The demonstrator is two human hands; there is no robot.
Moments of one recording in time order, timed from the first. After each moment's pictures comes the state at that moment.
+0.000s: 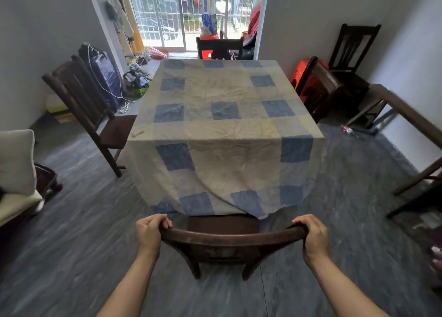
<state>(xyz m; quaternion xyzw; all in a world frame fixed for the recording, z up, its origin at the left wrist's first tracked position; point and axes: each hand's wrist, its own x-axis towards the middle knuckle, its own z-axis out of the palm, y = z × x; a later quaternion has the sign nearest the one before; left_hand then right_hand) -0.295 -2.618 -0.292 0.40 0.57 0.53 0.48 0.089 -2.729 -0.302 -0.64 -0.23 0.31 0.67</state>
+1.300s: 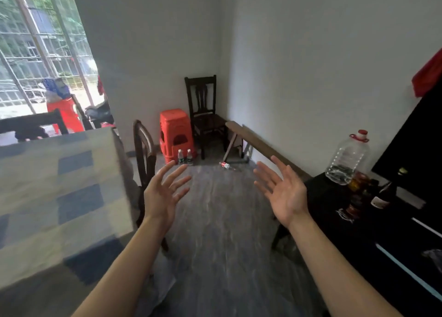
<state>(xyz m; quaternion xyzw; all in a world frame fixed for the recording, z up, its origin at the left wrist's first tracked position) 0.530 -2.532 -0.082 0.40 0.26 0.42 0.77 0.737 -2.722 -0.069 -0.45 -0.14 0.32 0.82</state>
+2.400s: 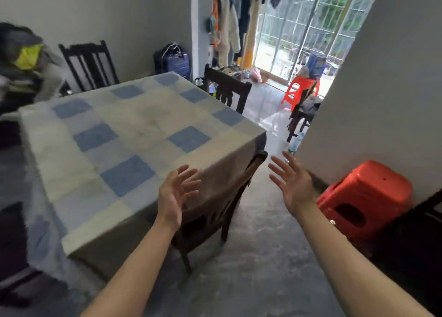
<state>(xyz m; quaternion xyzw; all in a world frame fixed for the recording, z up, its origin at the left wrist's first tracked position) 0.761 -2.094 -0.180 0.15 0.53 0.76 0.35 0.981 -1.901 -0.151 -0.38 -0.45 0.69 0.42</state>
